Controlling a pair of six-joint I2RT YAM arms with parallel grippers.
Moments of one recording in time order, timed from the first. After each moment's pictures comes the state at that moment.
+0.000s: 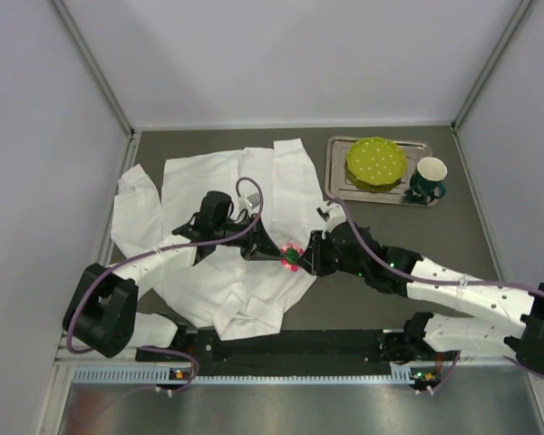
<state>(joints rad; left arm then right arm) -0.48 1.33 0.69 0.00 0.93 -0.93 1.01 1.05 0.73 -0.23 0.08 0.69</state>
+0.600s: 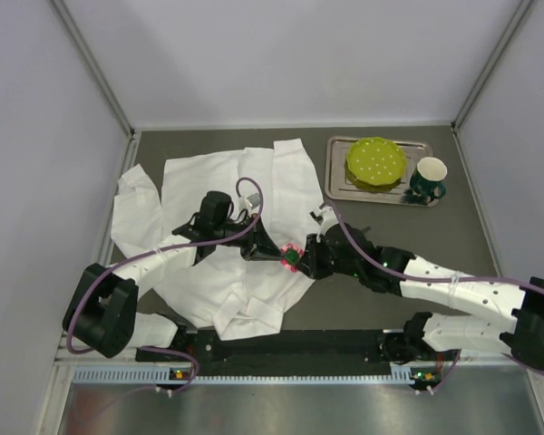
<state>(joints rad) -0.48 1.33 0.69 0.00 0.93 -0.93 1.02 1.10 0.73 -0.23 0.06 0.66</state>
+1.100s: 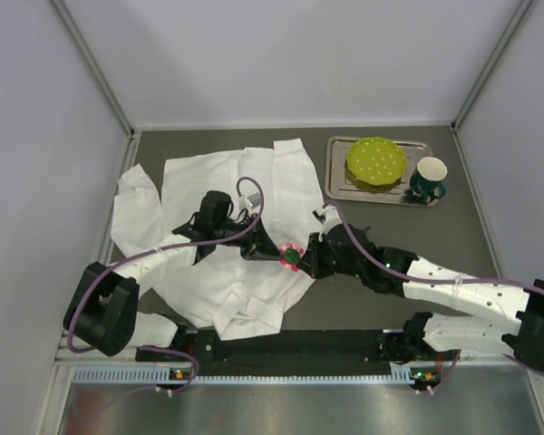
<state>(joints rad) -0.48 1.34 0.69 0.00 0.95 -0.91 1.02 1.09 0.73 -0.23 0.08 0.67</state>
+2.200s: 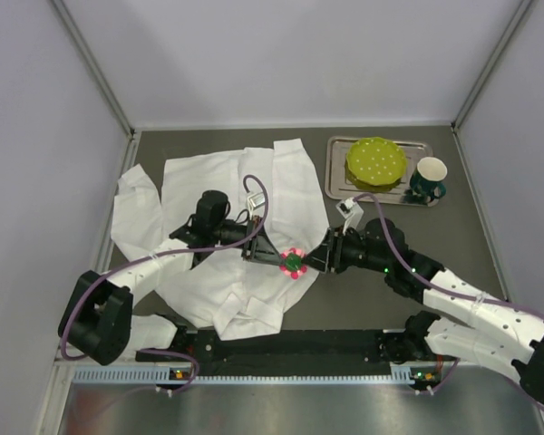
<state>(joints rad) -0.49 1.28 0.67 0.11 1.13 -0.82 0.80 0.89 0.58 -0.07 -0.27 0.70</state>
